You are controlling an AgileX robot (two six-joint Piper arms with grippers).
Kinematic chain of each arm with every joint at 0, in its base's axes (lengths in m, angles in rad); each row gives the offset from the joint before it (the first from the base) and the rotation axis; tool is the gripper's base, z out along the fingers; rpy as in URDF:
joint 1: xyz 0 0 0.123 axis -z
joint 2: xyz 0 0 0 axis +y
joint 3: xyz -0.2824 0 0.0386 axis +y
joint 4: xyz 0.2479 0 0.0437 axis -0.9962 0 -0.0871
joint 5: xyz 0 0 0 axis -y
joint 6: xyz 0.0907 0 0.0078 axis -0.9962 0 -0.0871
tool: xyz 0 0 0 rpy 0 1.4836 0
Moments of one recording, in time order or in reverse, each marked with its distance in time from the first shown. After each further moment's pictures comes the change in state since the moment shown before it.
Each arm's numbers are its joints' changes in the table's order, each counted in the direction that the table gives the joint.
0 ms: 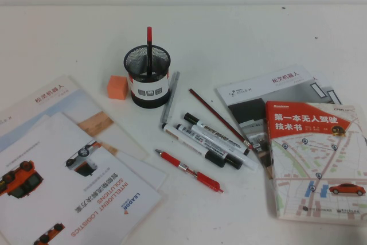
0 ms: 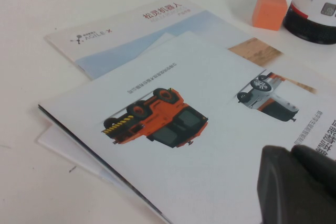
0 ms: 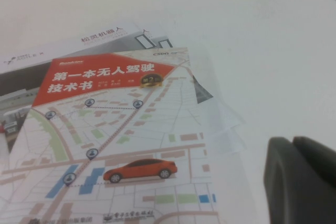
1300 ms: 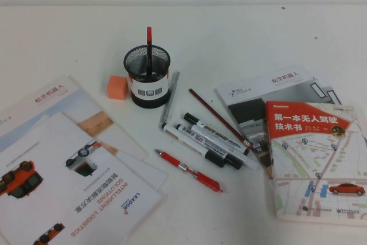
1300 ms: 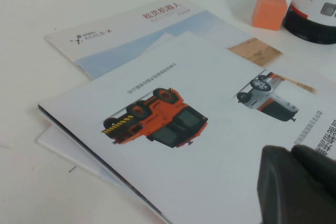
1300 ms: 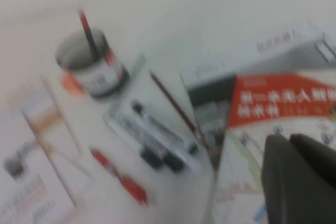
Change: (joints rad) right arm 0.000 0.493 -0.550 -0.645 -0.339 0.362; left arm 0.000 0.000 0.000 0.000 0.000 0.000
